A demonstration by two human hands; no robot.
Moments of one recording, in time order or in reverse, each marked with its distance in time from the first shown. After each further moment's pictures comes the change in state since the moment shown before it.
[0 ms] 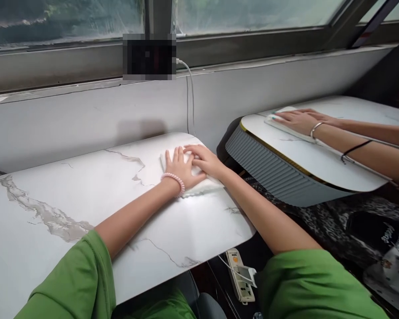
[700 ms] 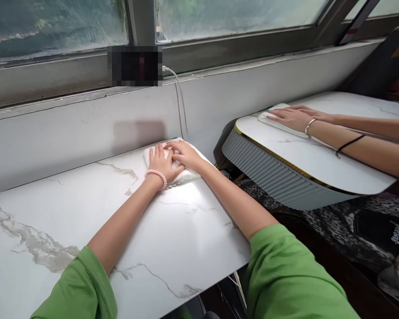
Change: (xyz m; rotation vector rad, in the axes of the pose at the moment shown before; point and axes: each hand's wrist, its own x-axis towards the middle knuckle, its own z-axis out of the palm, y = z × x) left_hand 0.045 -0.042 -0.005 0.059 0.045 -0.086; right_hand 0.067 0.011 0.013 -0.033 -0.008 -0.057
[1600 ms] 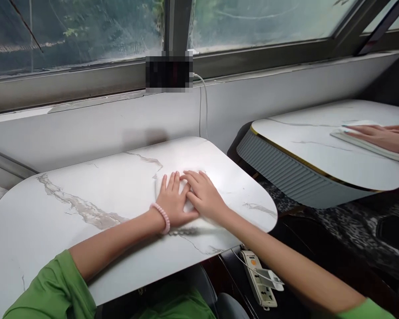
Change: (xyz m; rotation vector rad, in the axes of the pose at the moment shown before) left_hand -0.167 -0.020 -0.019 -0.026 -0.075 0.244; right_hand -0.121 -0.145 0.047 -0.173 0.020 0.043
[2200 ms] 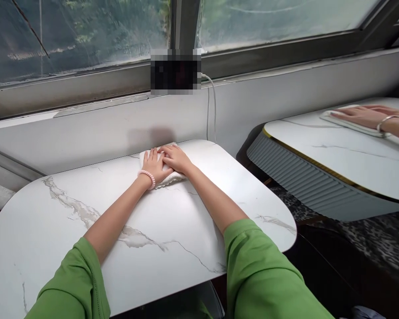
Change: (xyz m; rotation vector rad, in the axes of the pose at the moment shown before) left_hand 0.078 -0.111 -0.010 0.089 0.094 -0.299; right_hand 0.166 0.041 0.052 0.103 -0.038 -0.159
